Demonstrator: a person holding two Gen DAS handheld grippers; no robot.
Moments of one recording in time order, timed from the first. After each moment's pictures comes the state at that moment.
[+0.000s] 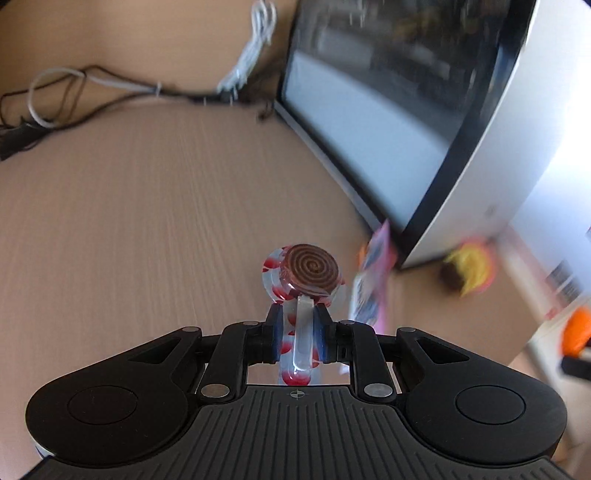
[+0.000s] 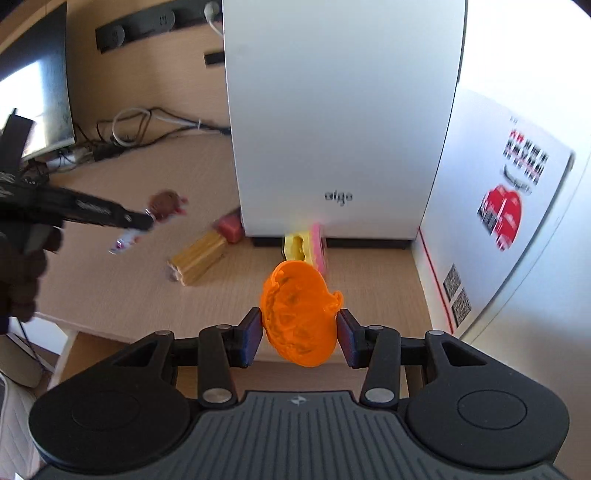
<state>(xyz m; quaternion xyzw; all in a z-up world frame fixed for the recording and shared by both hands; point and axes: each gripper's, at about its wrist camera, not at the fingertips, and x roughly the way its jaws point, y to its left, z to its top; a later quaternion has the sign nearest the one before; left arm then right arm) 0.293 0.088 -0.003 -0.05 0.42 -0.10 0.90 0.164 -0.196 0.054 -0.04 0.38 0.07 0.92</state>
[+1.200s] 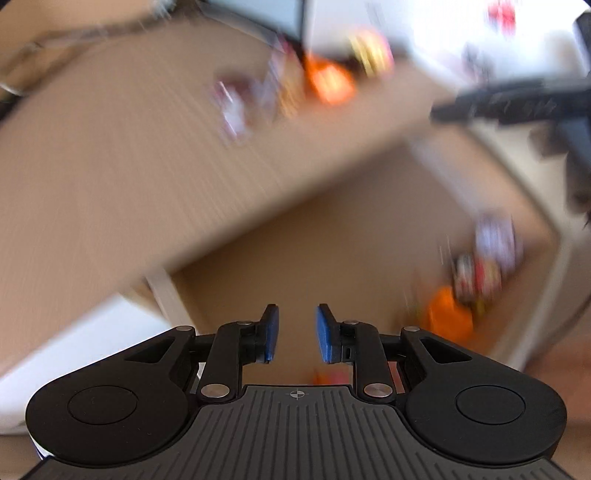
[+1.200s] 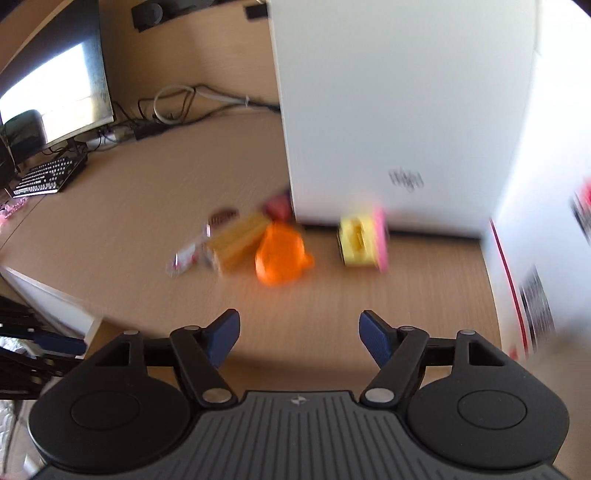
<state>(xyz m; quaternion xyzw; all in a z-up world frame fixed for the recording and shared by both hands) 0.144 0.065 -0.016 0.09 0.56 -0.17 0.80 0.158 -0.196 0.035 -0.03 0.42 0.15 0.90</state>
